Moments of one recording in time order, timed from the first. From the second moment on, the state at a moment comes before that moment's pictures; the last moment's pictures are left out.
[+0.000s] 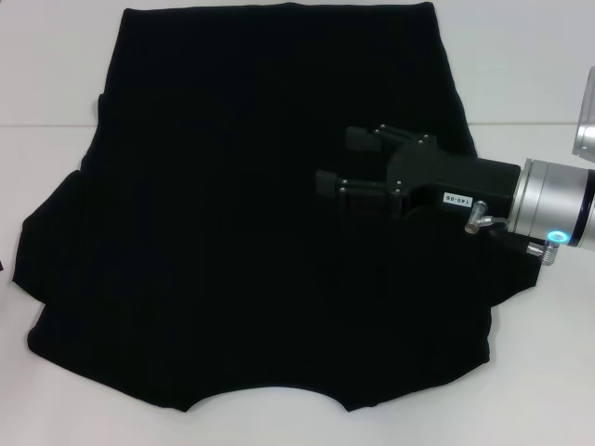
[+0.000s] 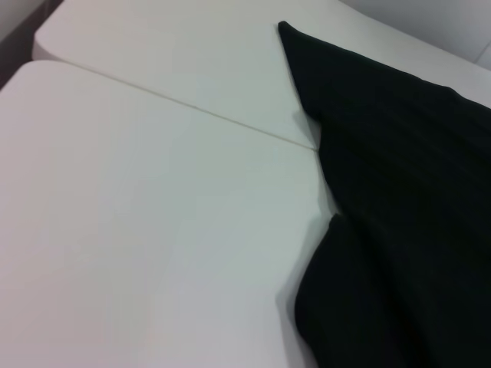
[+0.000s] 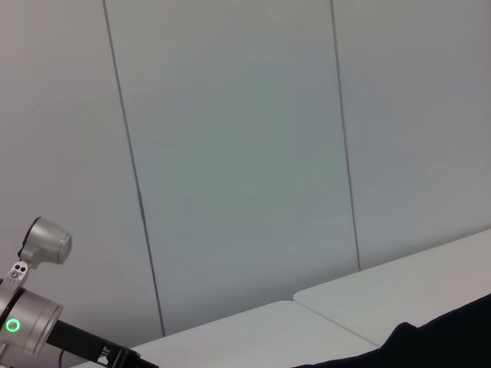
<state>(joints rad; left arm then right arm) -0.43 -2.08 0.22 0.76 2.31 1.07 -1.87 0.74 2.10 -0.75 -0.44 -1.73 -1.36 1.20</state>
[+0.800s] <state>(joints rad) -0.45 -2.09 0.24 0.75 2.33 1.09 -1.88 0.74 2.10 -0.75 -0.44 -1.73 -1.37 1.21</state>
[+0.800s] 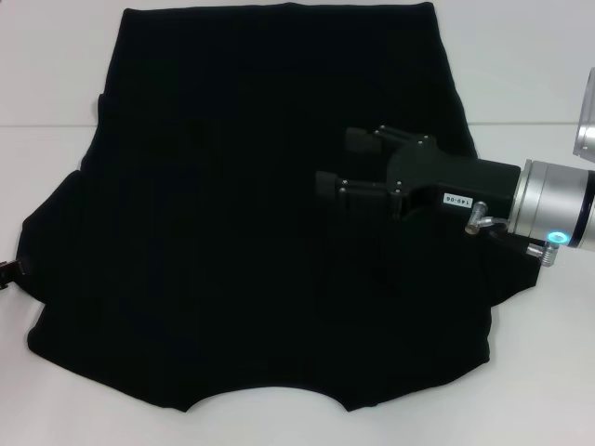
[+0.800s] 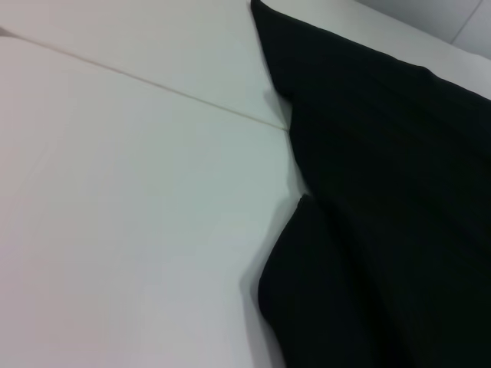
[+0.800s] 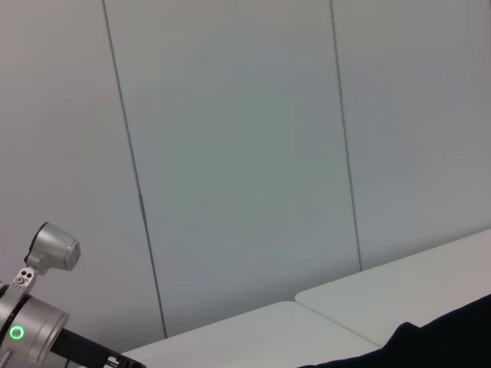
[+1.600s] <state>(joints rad) -0.45 -2.09 0.28 0.75 2.33 1.13 -1.88 0.74 2.10 -0.75 -0.44 -1.73 -1.37 1.21</state>
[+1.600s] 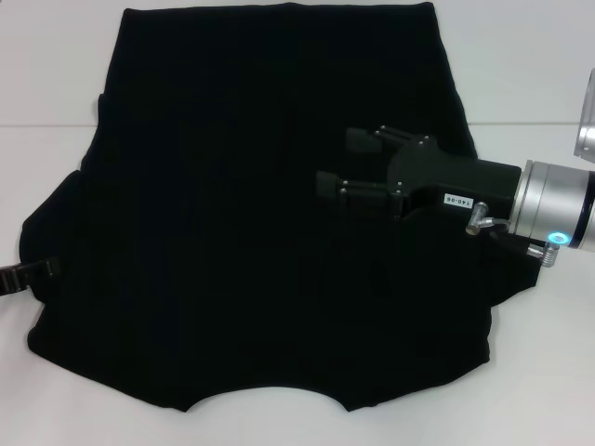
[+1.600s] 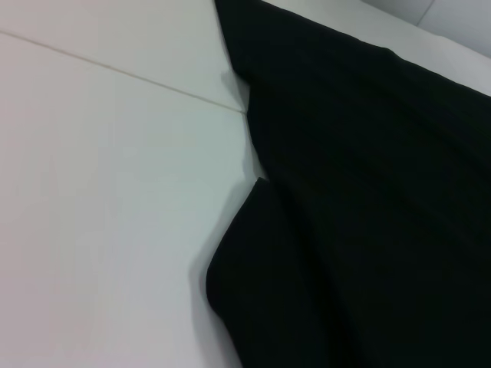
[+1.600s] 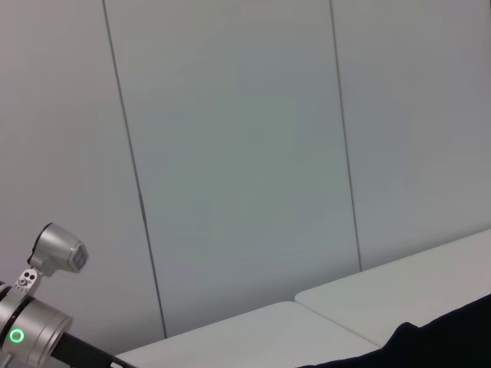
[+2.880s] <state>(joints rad) -0.45 -2.08 0.27 0.76 2.34 1.07 -1.91 0.73 2.10 -0.75 -0.44 -1.72 -1.36 1.20</state>
